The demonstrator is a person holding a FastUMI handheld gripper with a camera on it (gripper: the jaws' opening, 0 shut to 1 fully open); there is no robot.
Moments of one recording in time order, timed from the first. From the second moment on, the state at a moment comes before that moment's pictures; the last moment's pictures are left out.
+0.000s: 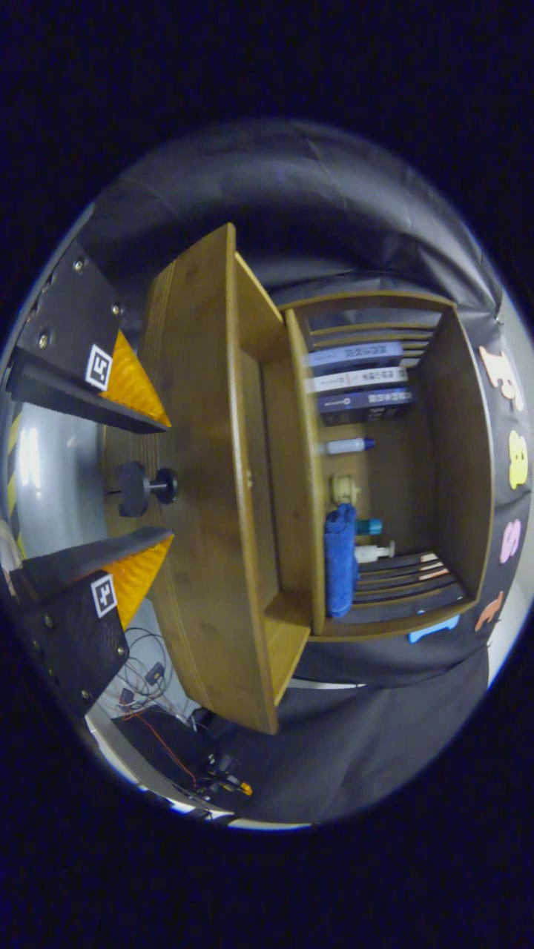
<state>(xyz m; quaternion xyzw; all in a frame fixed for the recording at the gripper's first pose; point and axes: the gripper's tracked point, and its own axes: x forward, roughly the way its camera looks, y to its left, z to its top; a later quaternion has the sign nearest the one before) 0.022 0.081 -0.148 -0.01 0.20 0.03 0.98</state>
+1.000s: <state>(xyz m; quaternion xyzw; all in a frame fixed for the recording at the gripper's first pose) 0.162 0.097 -0.195 -0.07 0.43 0.04 0.90</state>
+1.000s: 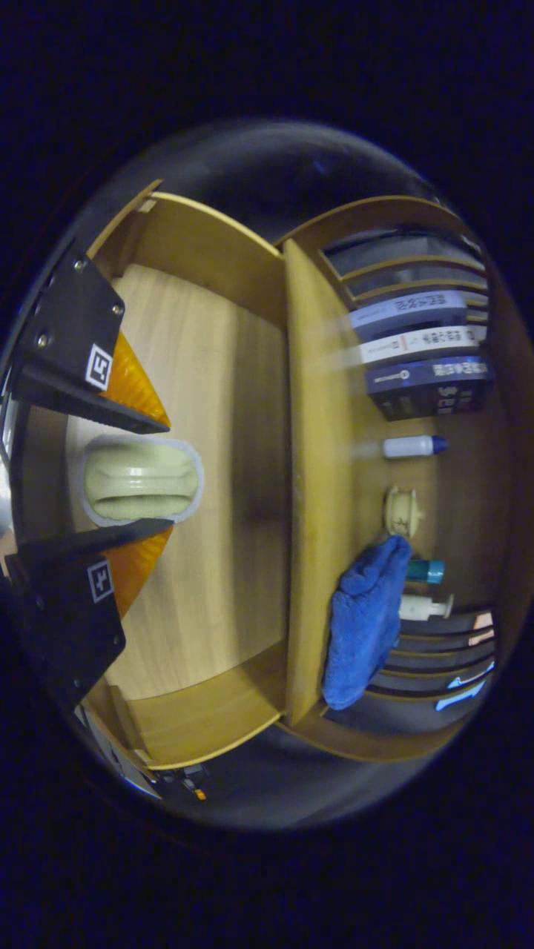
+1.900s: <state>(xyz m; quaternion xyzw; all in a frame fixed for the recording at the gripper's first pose) 0.174 0.095 -0.175 -0.05 0.38 0.03 0.92</state>
